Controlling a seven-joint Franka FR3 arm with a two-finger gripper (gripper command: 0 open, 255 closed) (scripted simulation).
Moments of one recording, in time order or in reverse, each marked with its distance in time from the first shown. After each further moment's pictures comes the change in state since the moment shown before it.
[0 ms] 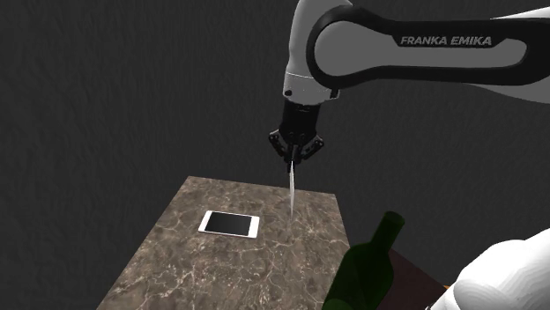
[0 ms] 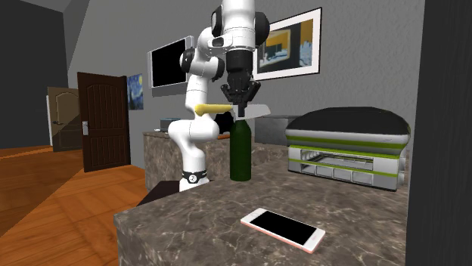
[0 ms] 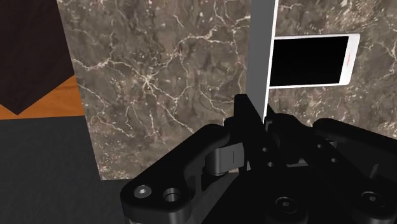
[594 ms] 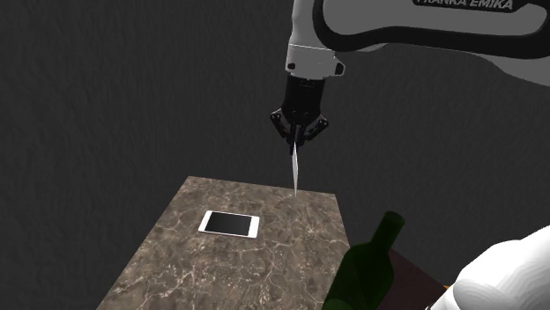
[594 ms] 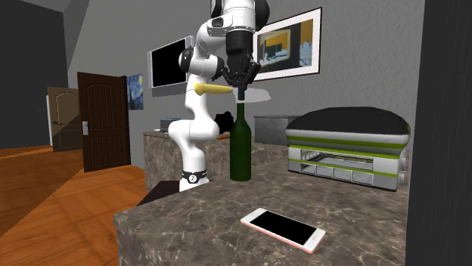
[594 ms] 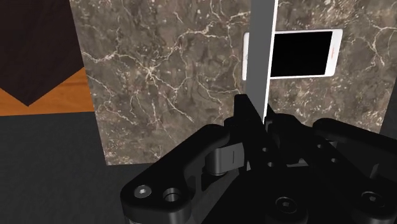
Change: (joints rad) arm -0.008 0.031 -0.004 0.149 -0.017 -0.121 0.013
